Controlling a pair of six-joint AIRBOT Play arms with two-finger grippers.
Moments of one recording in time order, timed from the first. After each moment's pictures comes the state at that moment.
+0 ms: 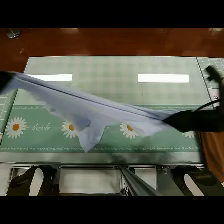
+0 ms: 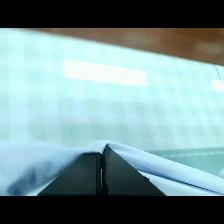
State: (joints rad) left arm 0.41 -0.56 0.98 0.76 -1.25 -1.30; right arm 0.03 -0.63 0.82 -1.00 1.42 1.50
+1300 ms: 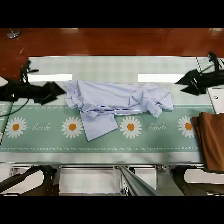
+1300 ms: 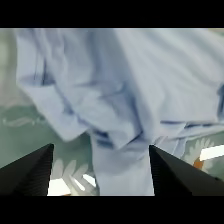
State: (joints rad) left arm 0.21 -1.24 0.92 0.85 -1.13 -1.29; right arm -0.43 -1.49 1.29 -0.87 1.41 1.32
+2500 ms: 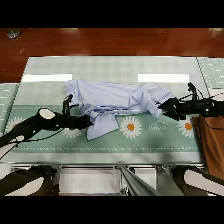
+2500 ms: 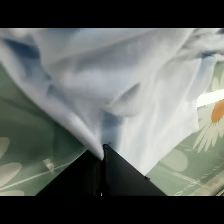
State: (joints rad) left arm -0.27 -1.23 0.50 0.54 -0.74 -1.18; right arm -0.32 -1.30 0.74 -0.72 1.18 1.21
